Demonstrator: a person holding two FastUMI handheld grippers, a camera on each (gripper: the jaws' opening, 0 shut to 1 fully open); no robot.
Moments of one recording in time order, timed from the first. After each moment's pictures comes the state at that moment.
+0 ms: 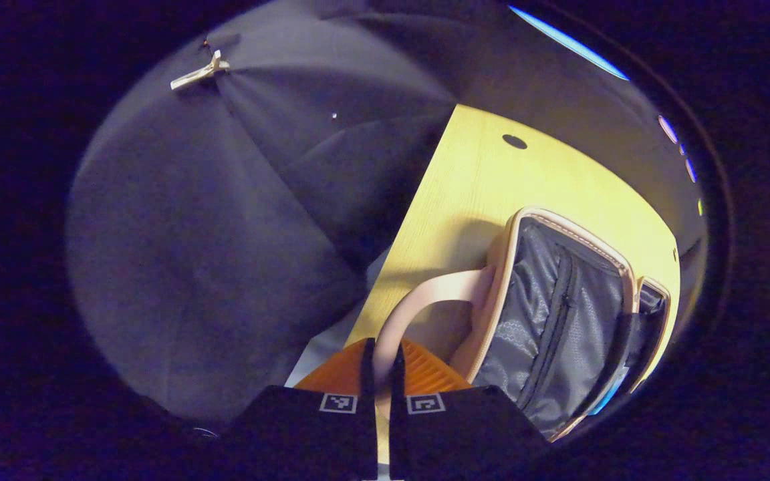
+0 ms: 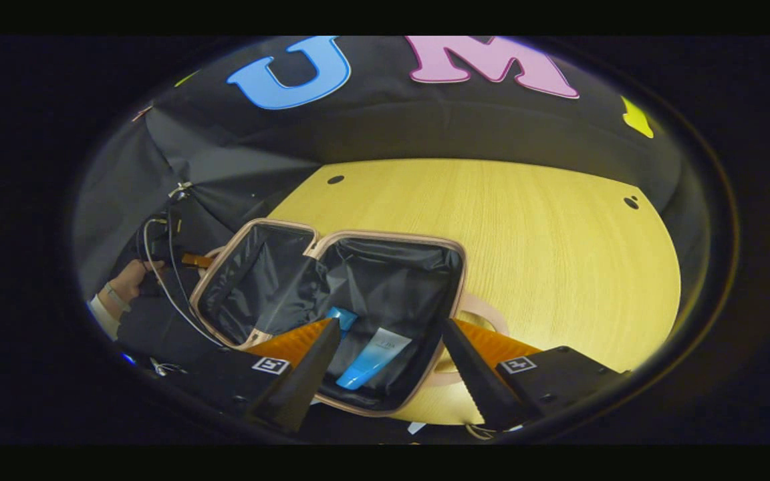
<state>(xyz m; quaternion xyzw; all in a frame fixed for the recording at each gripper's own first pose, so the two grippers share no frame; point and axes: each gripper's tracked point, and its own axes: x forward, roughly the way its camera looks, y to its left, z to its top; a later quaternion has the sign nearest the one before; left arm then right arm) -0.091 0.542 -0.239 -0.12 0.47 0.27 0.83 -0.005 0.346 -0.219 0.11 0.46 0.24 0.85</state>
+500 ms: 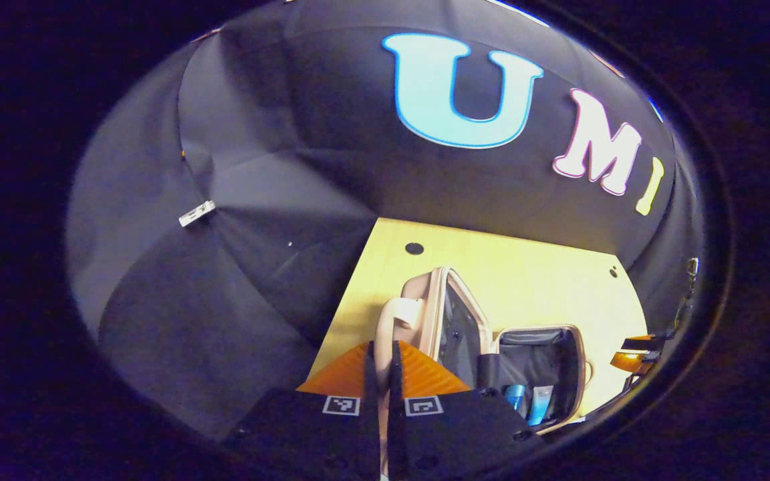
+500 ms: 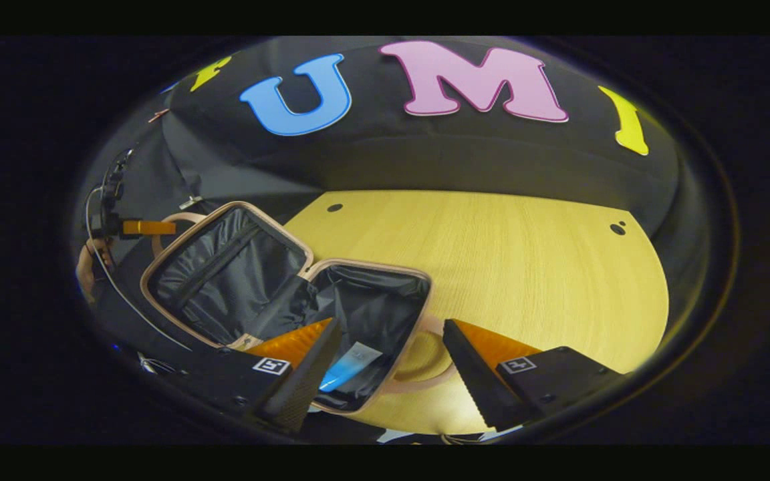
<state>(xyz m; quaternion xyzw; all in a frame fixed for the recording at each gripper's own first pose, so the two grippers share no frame) -0.053 0.404 -0.033 -0.03 0.32 0.18 0.93 0.013 0.296 -0.190 0.11 0.39 0.26 0.88</state>
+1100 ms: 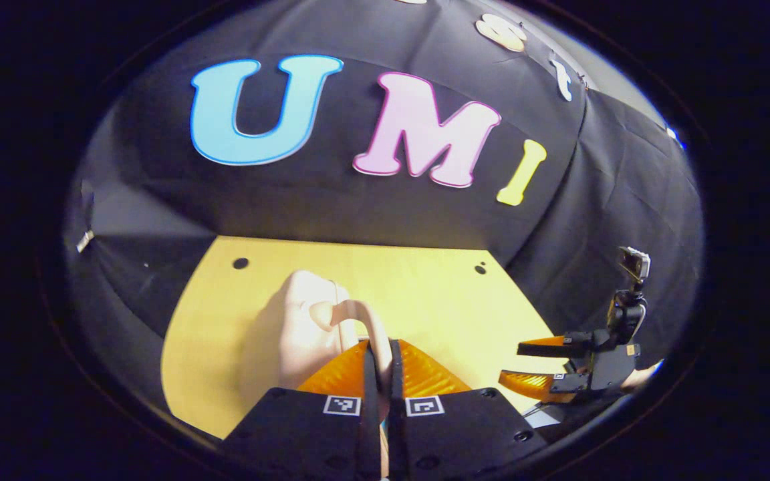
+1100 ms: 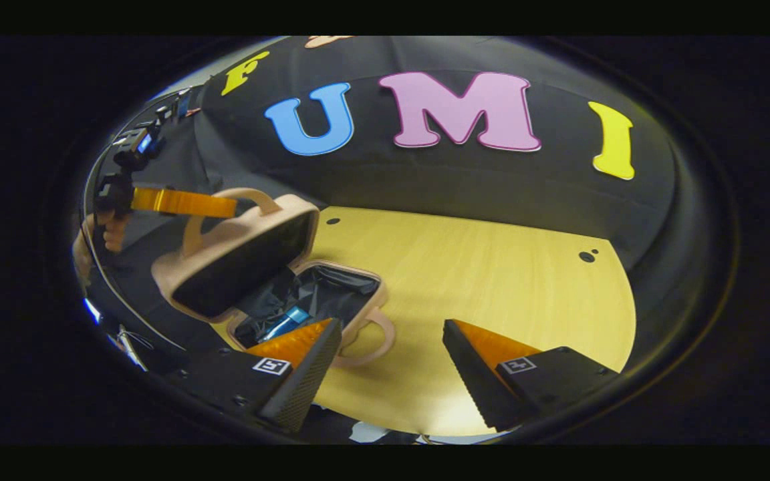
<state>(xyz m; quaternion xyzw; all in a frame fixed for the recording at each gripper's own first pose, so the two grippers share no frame) 0.016 0.082 -0.058 -0.11 0.31 -0.06 0.94 -0.007 0.174 -0.167 0.09 0.34 0.28 0.90</state>
